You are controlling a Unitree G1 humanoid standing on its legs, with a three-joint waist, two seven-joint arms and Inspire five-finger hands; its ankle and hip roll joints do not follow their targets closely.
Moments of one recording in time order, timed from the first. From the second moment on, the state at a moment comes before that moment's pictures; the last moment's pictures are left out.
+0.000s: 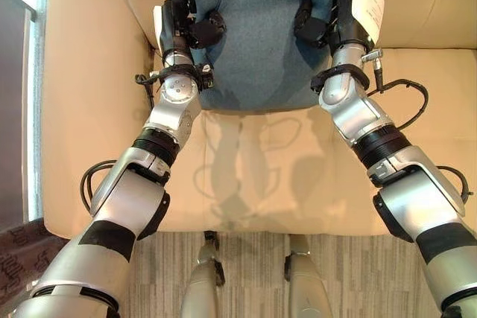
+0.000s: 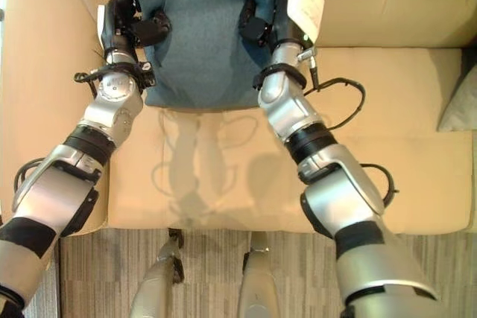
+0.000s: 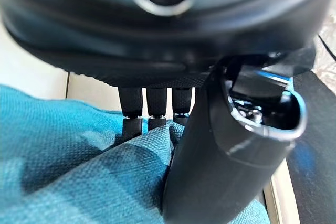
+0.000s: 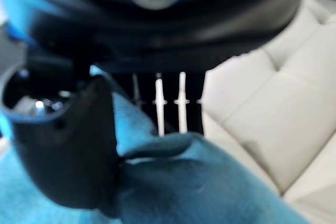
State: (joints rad) left arm -1.31 0.36 -0.46 1.00 -0.66 -0.20 0.41; right arm -1.33 -0.46 0.56 0.82 -0.03 0.18 -0.62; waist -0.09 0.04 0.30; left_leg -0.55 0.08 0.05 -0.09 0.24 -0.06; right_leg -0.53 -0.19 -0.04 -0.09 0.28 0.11
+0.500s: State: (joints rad) left arm -1.28 0.37 -0.47 1.01 -0.61 -0.14 0.42; right arm -1.29 -0.49 0.58 0.82 -0.01 0.18 -0.57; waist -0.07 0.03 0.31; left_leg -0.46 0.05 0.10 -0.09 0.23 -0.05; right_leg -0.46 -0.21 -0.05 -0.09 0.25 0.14
